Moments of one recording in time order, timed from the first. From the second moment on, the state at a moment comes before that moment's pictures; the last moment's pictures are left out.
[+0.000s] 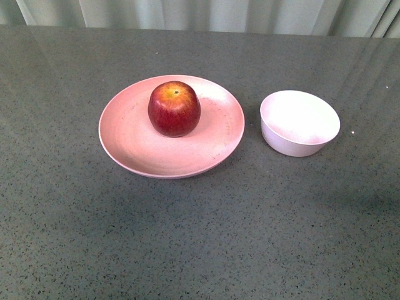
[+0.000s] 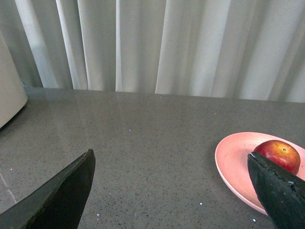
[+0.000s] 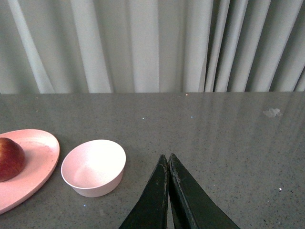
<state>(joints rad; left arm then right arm) 0.00 0.02 0.02 0.00 0.00 0.00 0.00 0.25 0.02 0.25 0.00 0.00</state>
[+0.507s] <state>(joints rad) 0.00 0.02 0.02 0.00 0.00 0.00 0.00 0.01 0.02 0.00 0.00 0.00</state>
